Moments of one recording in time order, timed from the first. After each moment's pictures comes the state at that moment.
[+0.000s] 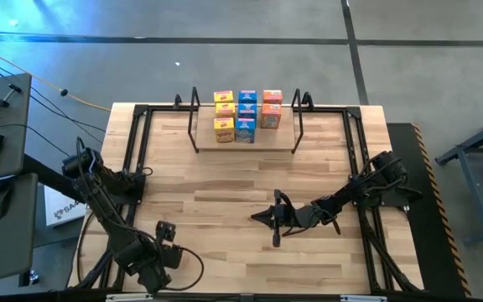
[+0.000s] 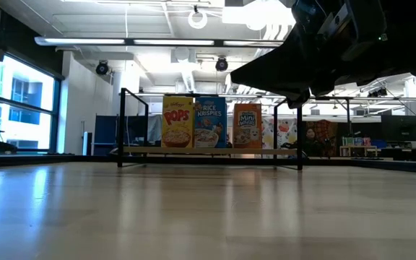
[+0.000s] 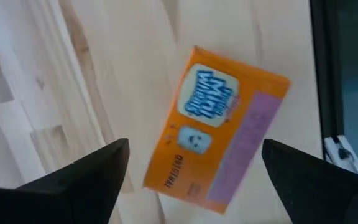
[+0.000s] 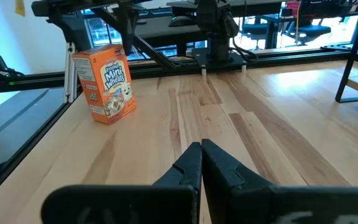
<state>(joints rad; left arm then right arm) -0.94 1.69 1.34 -1.15 -0.15 -0.68 0.47 1.87 0.61 1.11 0.50 0.16</state>
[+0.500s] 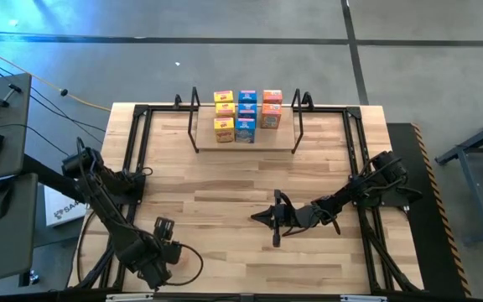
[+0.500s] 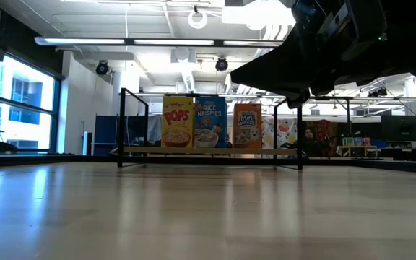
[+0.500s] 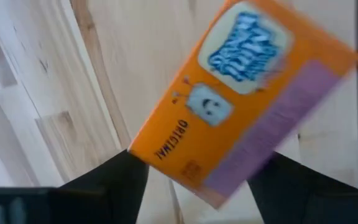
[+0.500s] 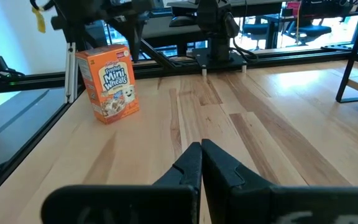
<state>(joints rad) -0.94 1.68 1.26 -1.15 -0.14 -0.67 0.47 1.87 0.61 1.11 0.49 0.16</state>
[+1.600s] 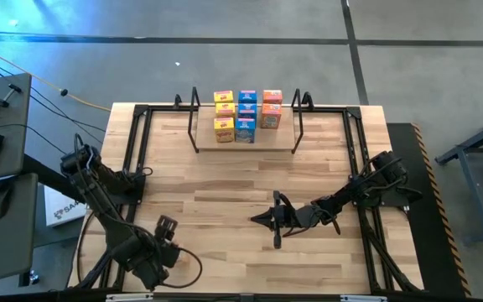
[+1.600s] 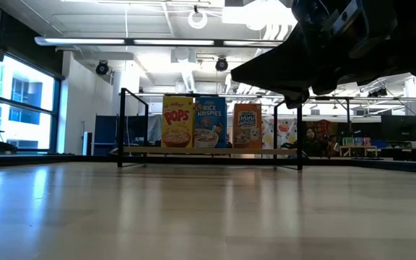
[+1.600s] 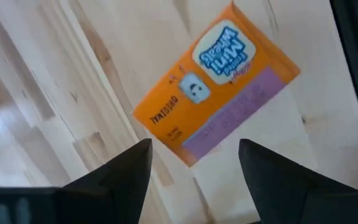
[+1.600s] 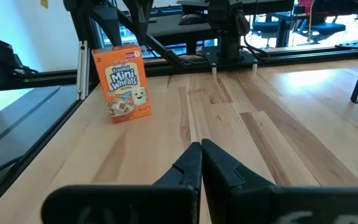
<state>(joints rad) -0.93 1.65 1.34 -1.23 -0.19 -0.48 0.47 1.87 0.61 1.11 0.45 0.16</state>
